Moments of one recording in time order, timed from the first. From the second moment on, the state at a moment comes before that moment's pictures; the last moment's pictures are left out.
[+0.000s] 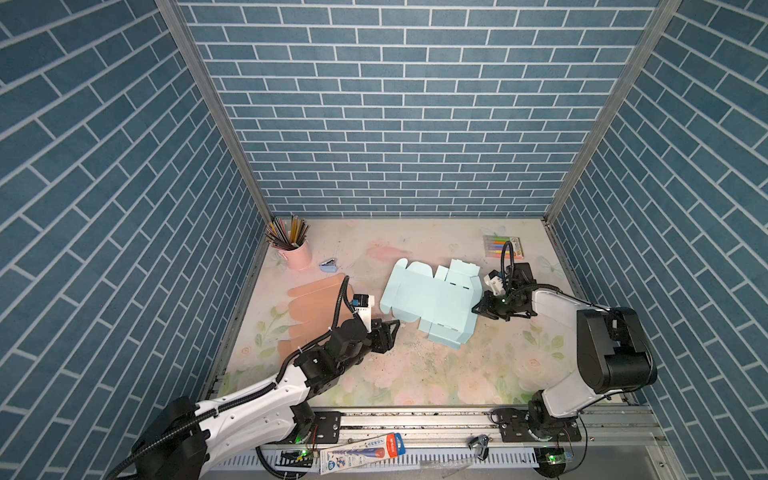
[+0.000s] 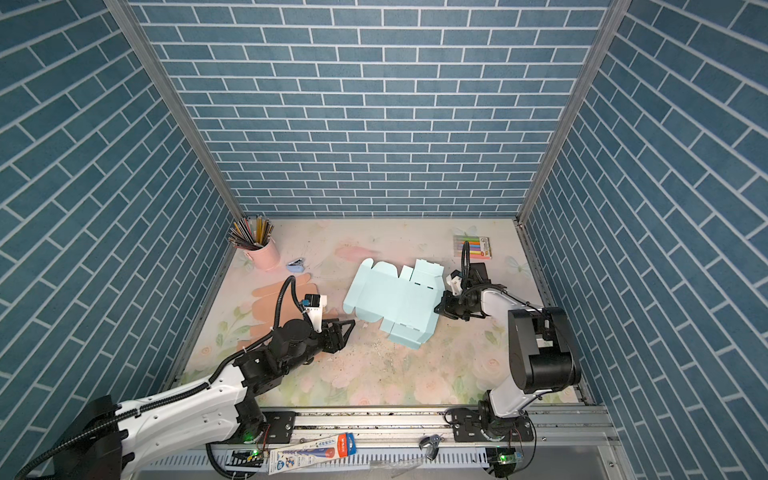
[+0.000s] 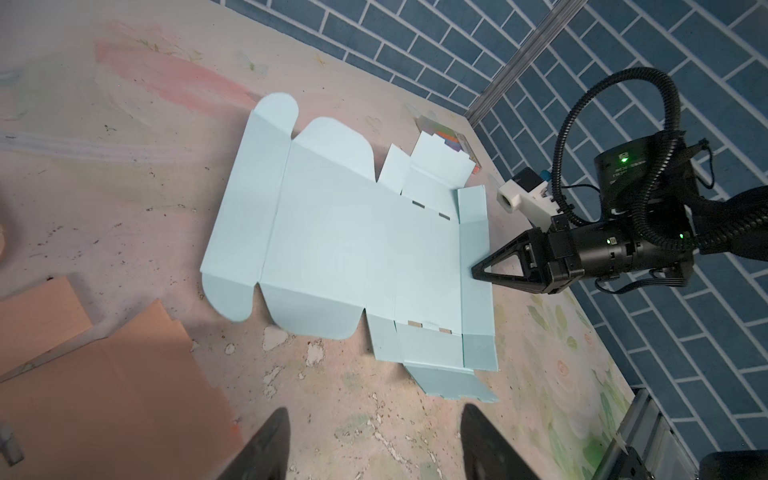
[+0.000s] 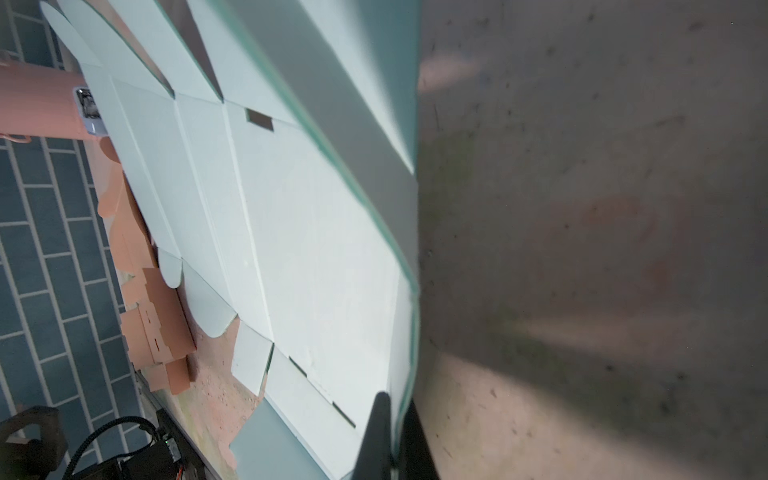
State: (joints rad) left arm -0.88 0.89 0.34 0.15 -0.14 -0.70; right arm 0.15 1.59 0.83 -0.44 -0.57 0.28
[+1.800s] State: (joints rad) left arm -0.88 0.97 0.37 0.21 -0.08 -0.67; right arm 0.11 1.52 0.68 -0.25 -0.58 0.39
